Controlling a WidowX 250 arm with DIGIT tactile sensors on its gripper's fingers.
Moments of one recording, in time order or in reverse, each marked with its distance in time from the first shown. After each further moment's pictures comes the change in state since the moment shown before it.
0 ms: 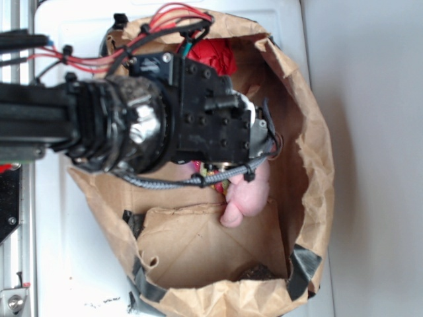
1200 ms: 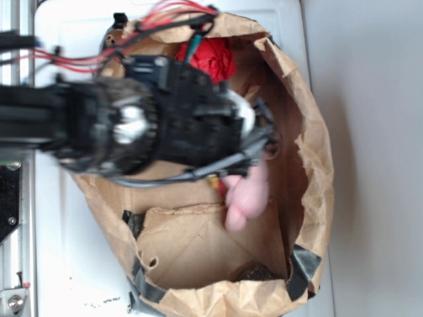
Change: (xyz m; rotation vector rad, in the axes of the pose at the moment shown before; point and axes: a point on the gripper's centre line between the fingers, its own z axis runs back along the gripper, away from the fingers) arm 0.002 0.002 0.013 -0.080 -0.052 -0.188
